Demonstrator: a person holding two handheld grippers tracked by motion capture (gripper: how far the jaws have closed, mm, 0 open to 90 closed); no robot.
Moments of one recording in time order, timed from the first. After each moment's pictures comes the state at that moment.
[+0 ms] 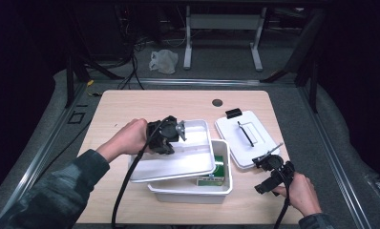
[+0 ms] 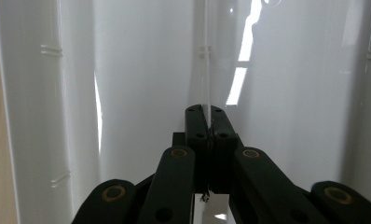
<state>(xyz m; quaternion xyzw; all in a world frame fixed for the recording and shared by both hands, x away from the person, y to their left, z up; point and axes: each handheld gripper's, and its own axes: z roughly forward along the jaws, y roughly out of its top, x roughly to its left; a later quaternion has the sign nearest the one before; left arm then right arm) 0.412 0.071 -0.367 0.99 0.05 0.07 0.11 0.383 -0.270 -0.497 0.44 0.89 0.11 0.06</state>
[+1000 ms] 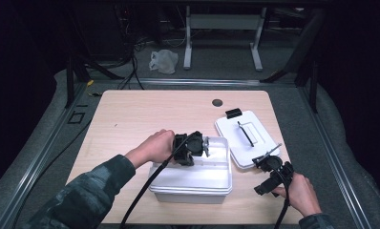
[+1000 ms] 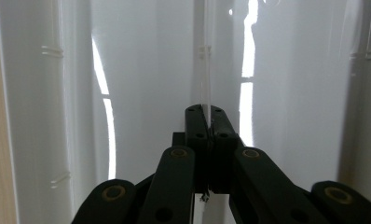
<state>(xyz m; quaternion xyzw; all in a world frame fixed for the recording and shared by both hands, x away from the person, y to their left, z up) 0.410 0.021 -0.409 0.99 -0.01 0.05 0.10 0.382 -0.268 -0.499 0.43 0.89 0.10 0.06</state>
